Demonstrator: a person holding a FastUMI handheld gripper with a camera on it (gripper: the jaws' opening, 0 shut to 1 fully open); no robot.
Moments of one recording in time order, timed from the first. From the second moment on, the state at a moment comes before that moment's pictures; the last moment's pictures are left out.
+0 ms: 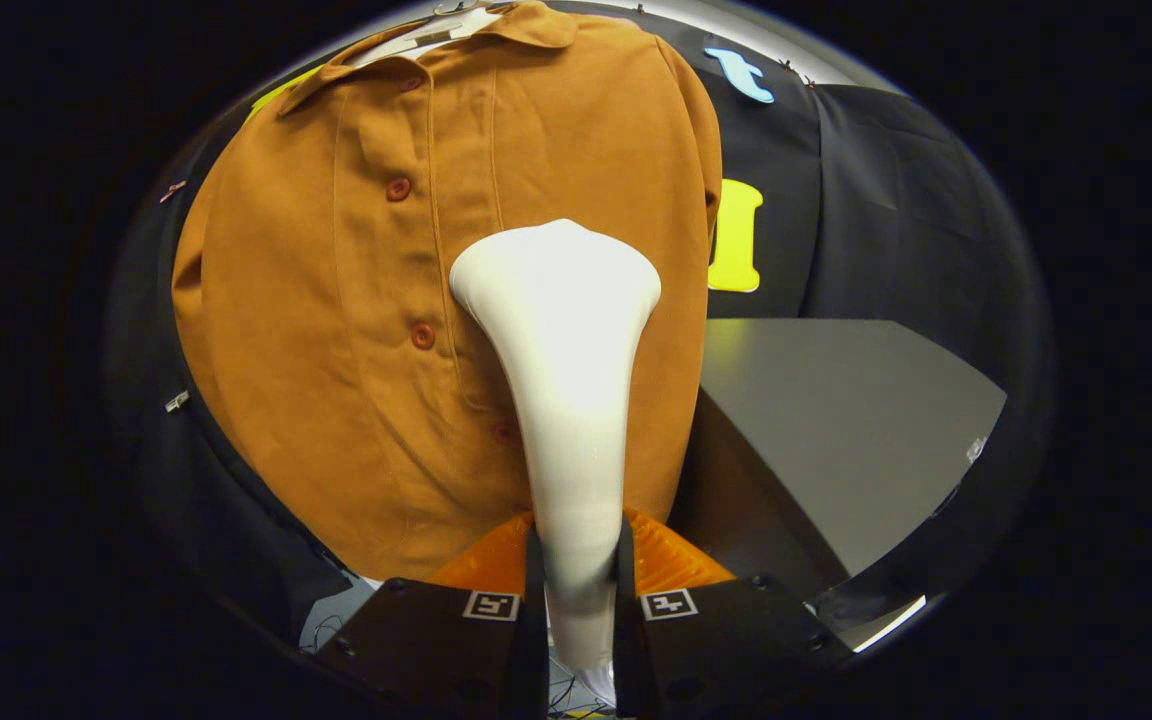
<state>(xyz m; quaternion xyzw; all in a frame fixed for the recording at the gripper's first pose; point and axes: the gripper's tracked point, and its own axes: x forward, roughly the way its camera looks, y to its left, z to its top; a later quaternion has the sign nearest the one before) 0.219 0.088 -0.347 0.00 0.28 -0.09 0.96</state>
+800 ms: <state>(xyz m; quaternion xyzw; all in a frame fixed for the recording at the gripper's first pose) 0.166 0.090 -0.456 0.01 0.37 -0.10 0.92</state>
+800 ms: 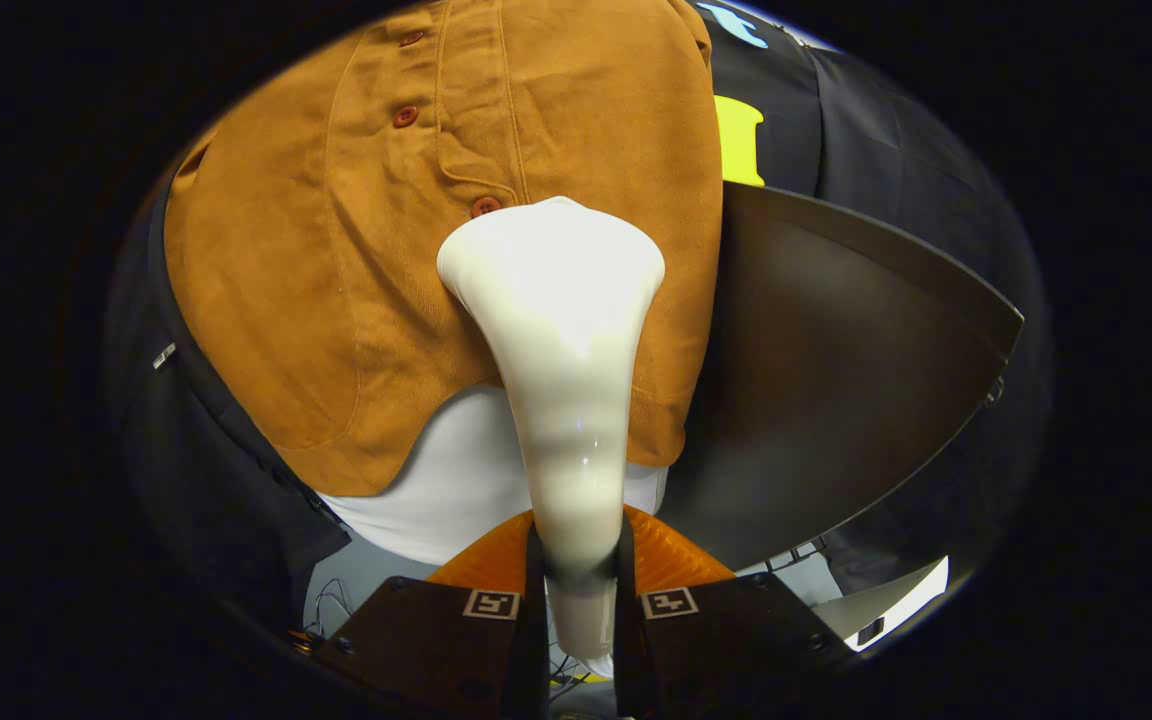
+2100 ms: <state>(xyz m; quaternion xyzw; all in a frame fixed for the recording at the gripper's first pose) 0.181 0.215 -0.166 -0.04 0.12 -0.03 0.99</state>
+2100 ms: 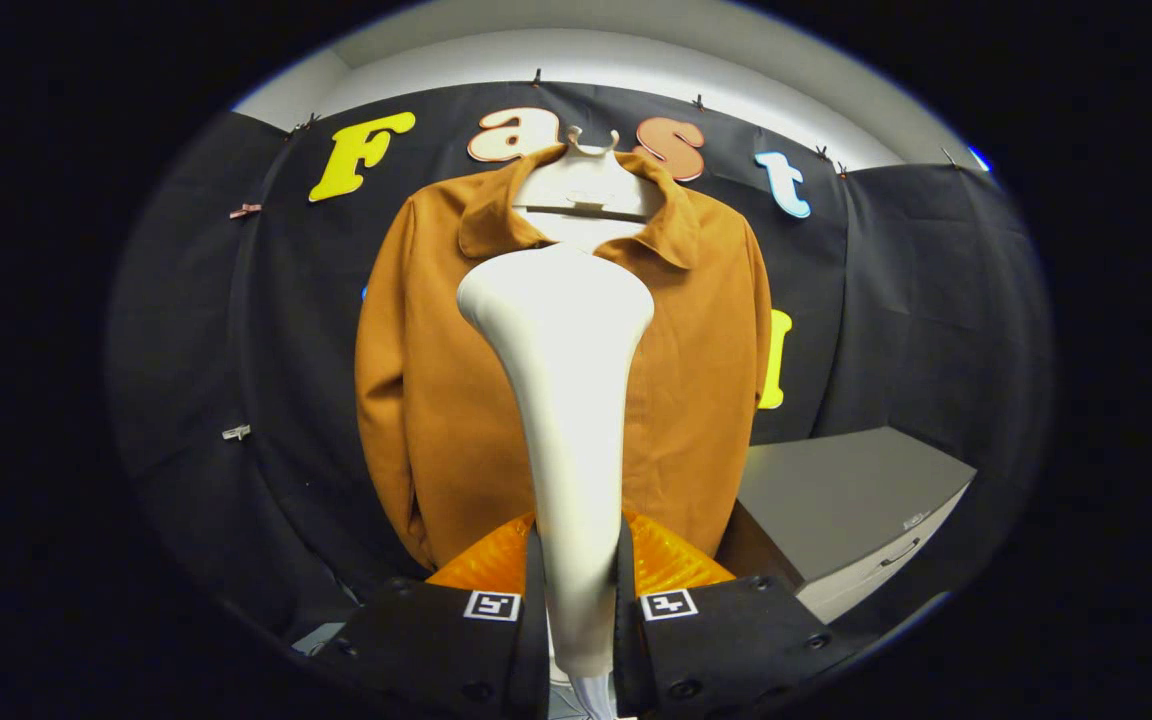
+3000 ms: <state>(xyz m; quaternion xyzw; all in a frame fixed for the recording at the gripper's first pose) 0.253 0.240 -0.221 -0.10 0.12 -0.08 0.98</state>
